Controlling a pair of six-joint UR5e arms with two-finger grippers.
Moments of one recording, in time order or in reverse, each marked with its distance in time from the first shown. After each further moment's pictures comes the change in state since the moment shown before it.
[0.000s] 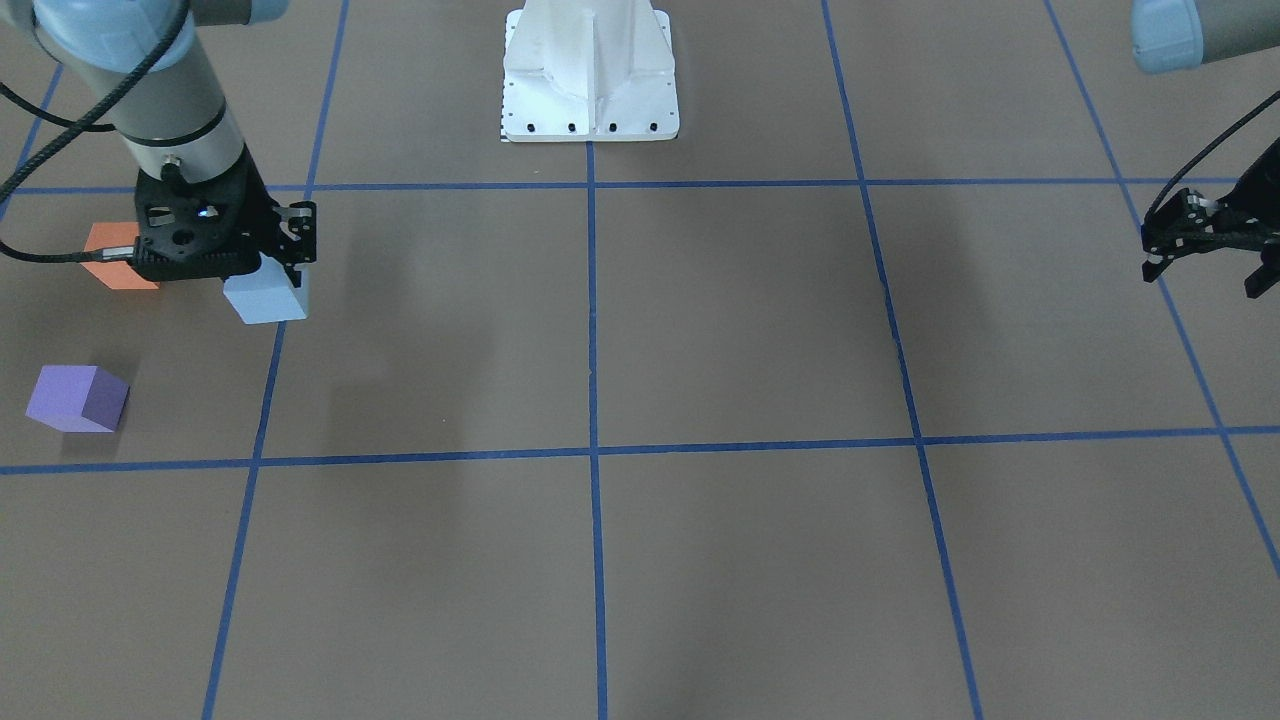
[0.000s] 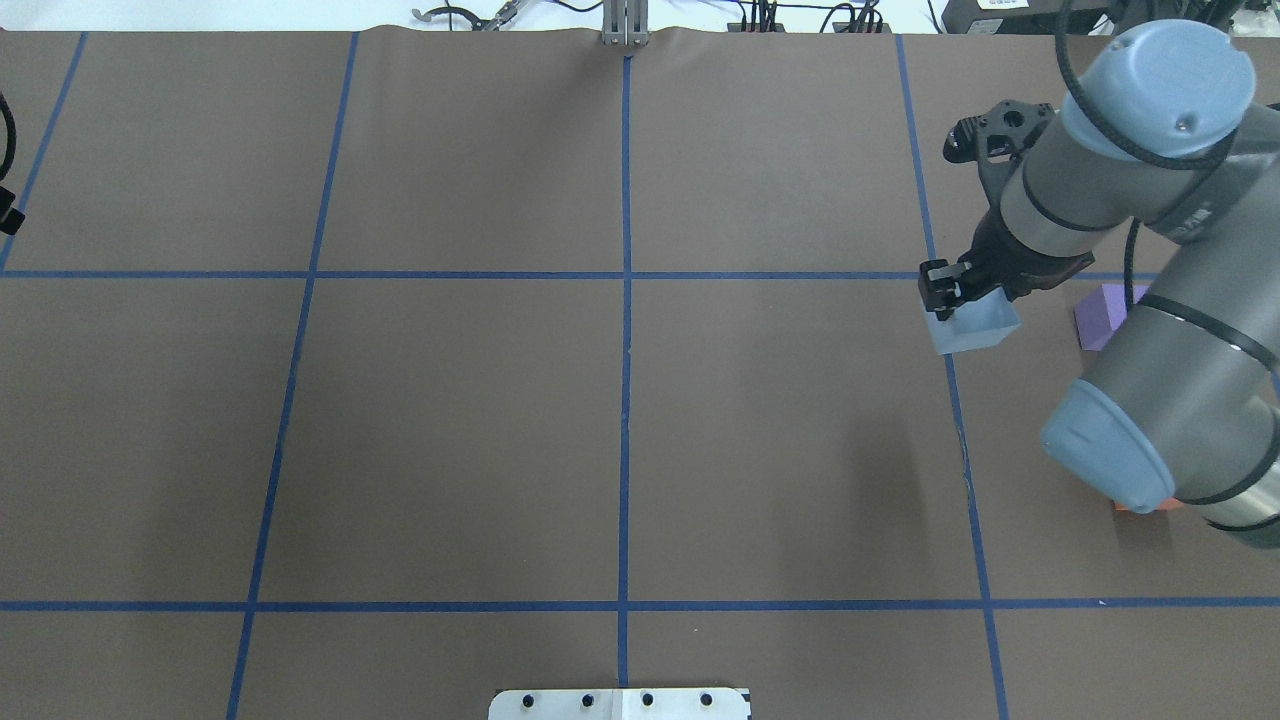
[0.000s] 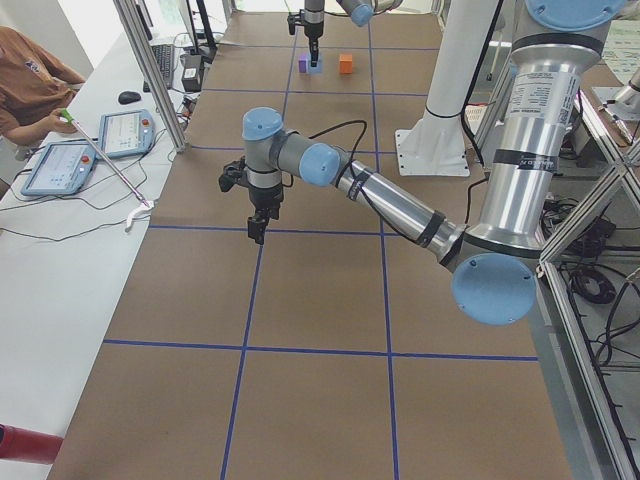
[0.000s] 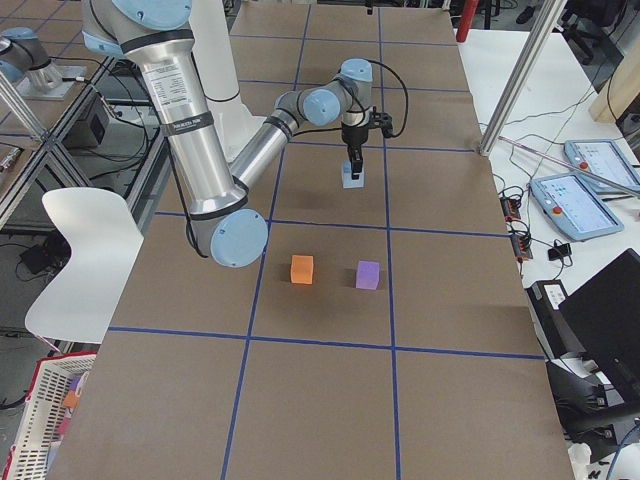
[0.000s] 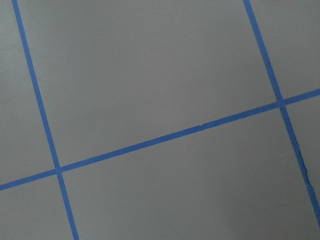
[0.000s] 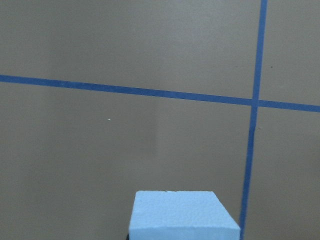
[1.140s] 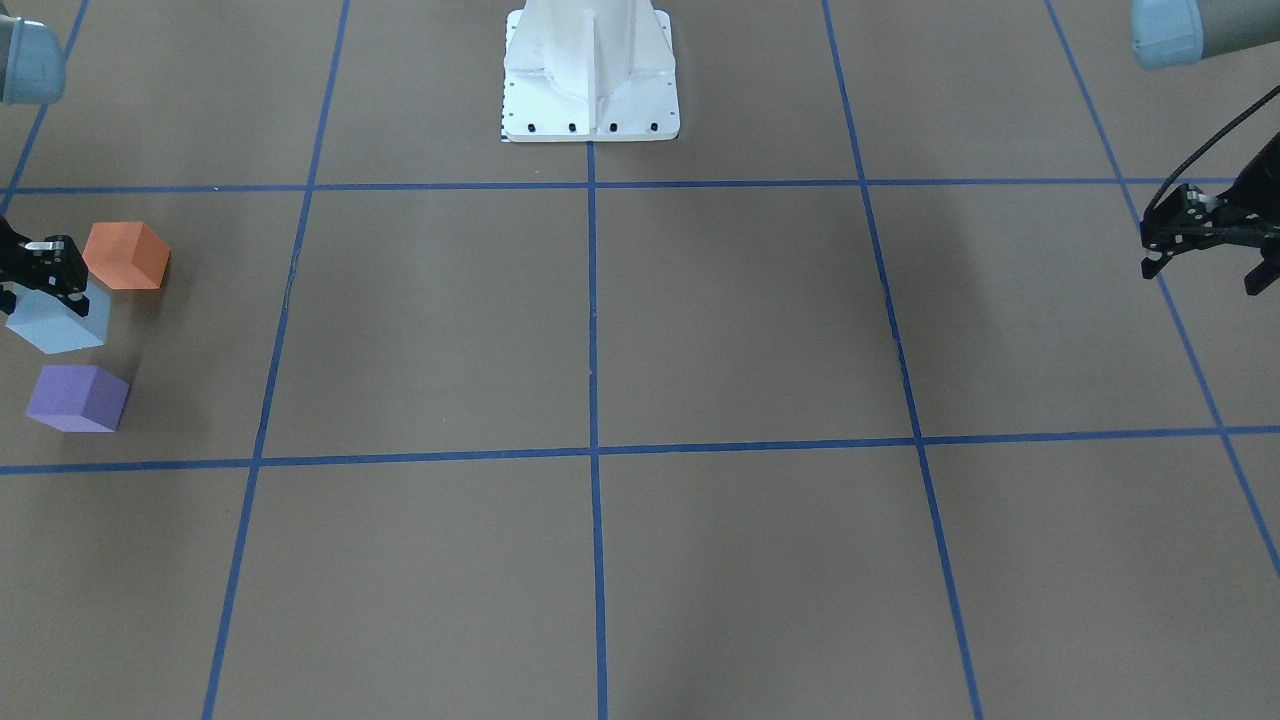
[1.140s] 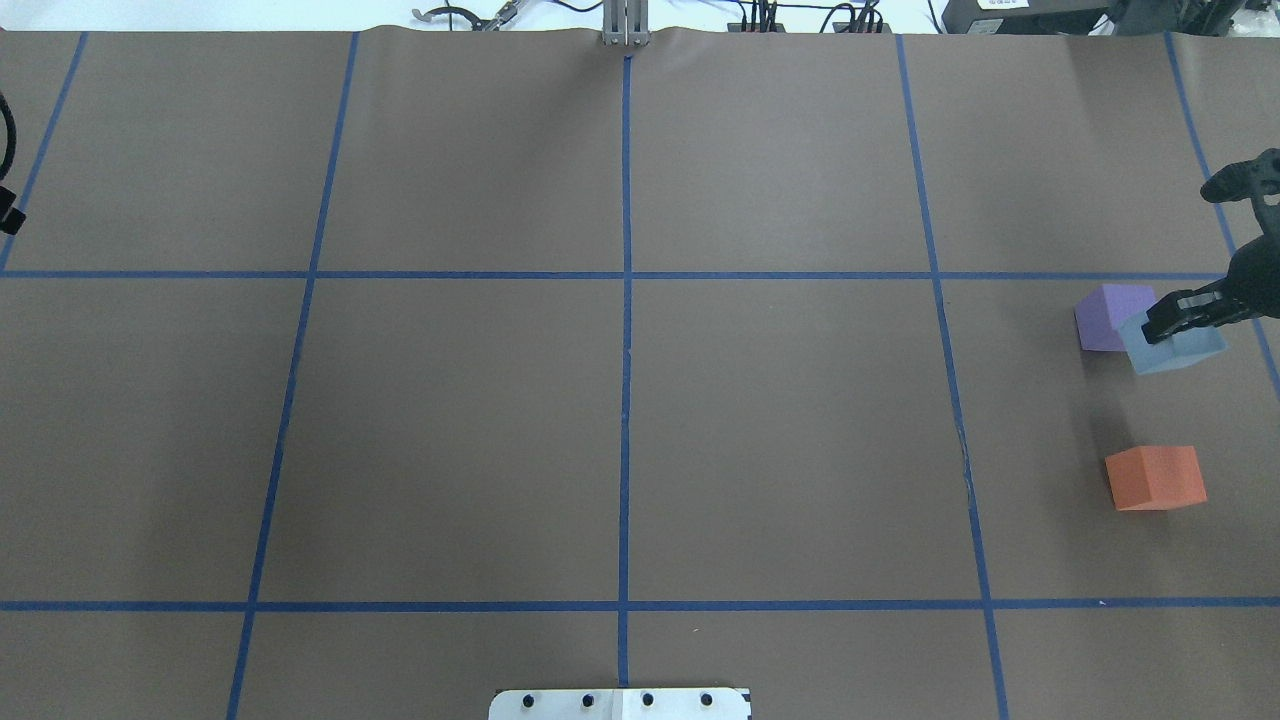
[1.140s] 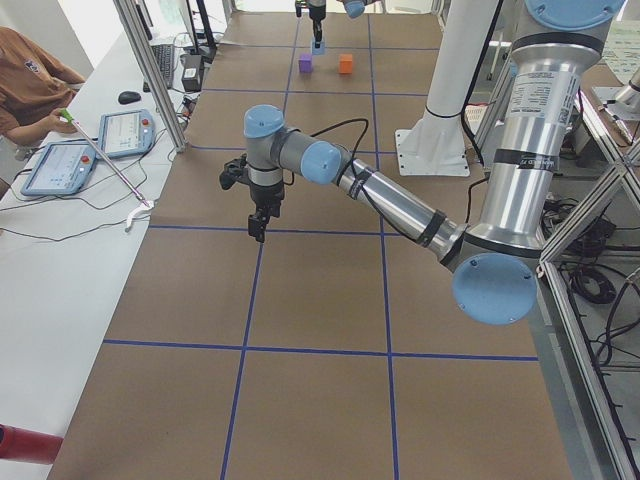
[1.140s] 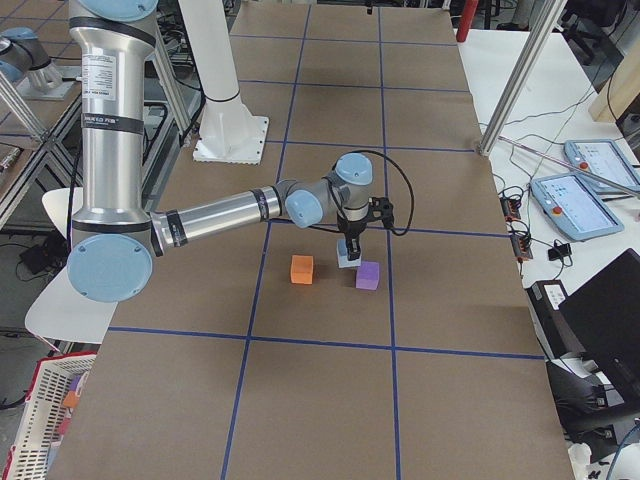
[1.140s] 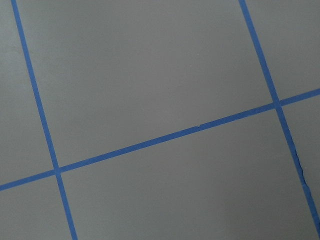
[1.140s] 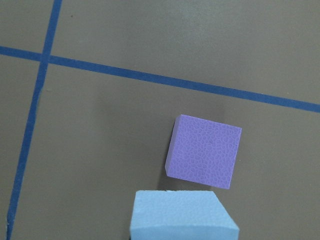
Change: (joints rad) left arm 0.002 0.001 -0.011 0.001 0.000 -0.003; right arm 0.235 -0.340 -0.199 0.450 0.180 -0.218
